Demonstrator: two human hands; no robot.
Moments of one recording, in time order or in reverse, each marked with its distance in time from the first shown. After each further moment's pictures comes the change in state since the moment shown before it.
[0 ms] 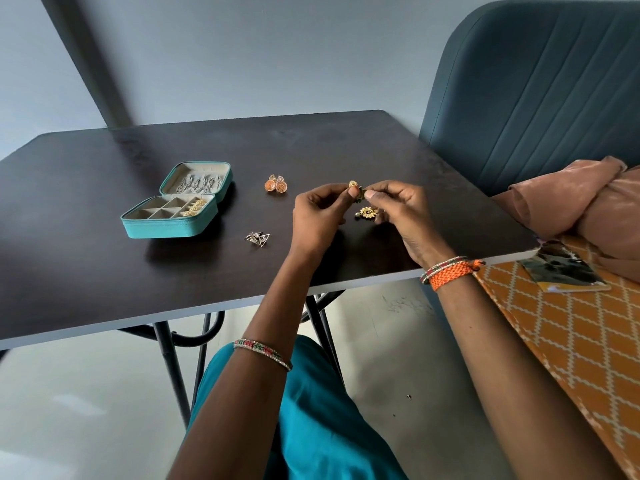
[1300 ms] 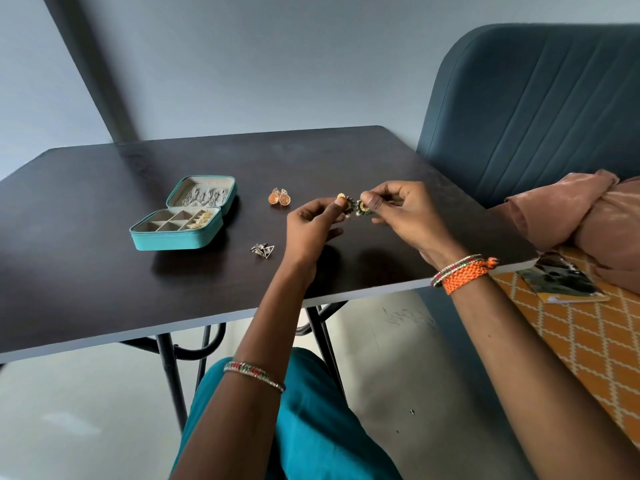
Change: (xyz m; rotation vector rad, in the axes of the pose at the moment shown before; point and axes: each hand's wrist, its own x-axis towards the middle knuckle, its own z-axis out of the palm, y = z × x) left_hand -0.007 0.010 -0.013 -0.162 -0.014 -0.150; right_hand 0.005 -0.021 -0.001 -0.218 -0.049 -0.078
